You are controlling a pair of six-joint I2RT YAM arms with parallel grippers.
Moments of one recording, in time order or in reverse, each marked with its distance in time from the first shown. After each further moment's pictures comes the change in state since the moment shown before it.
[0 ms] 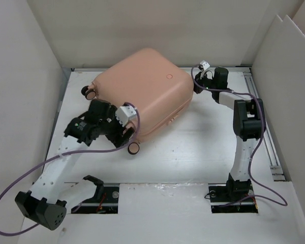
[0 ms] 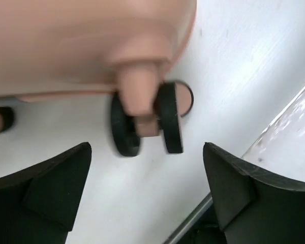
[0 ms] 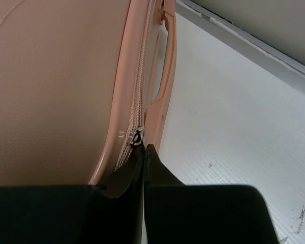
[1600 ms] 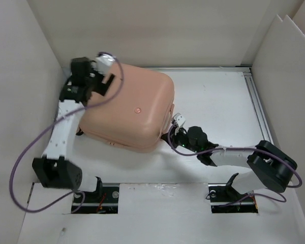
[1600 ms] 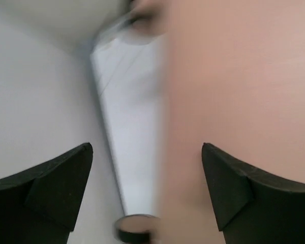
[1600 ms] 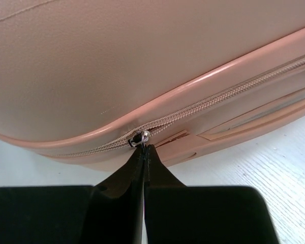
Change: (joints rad) left arm 0.494 0.478 0.409 0.440 -0.274 0.087; right arm 0.760 -0.743 -1.045 0.432 0.689 0.307
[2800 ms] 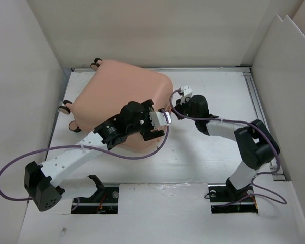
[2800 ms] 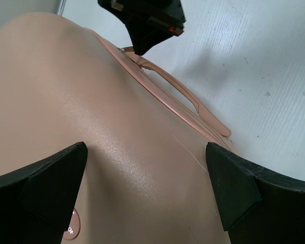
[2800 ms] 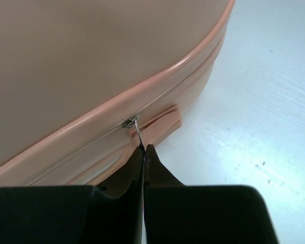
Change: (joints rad) left arm -0.891 -0.297 -0.436 0.103 0.044 0.053; right arm -0.350 0.244 0.400 -0.309 -0.066 -0.113
